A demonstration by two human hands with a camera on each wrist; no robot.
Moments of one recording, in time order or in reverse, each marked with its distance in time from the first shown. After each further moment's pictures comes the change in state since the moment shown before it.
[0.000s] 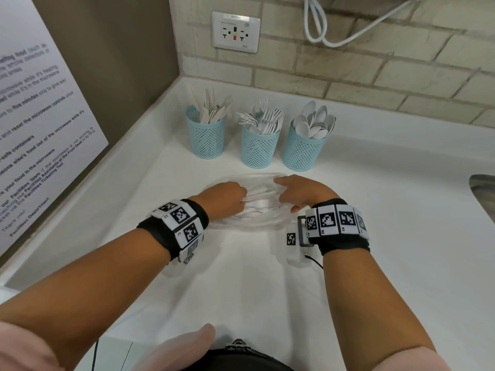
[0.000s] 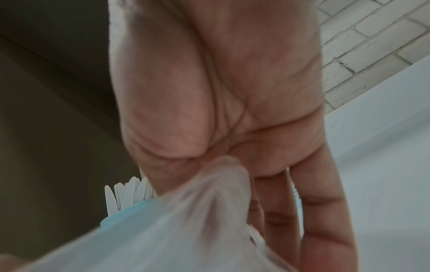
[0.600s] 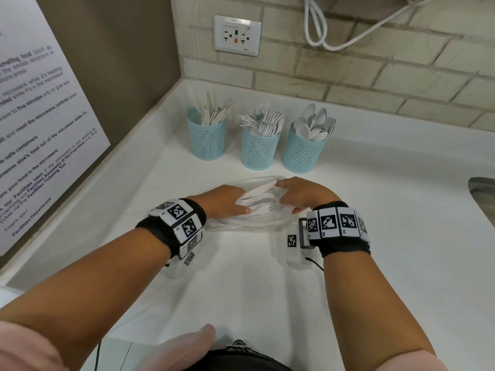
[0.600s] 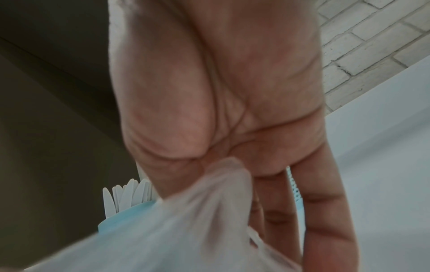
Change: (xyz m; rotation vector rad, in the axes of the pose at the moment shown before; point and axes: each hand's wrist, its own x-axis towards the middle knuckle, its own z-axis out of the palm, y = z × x) left_hand 0.001 -0.009 0.002 -0.292 -0.072 -0.026; right_hand -0.002 0.000 0.000 -0.006 0.004 -0.006
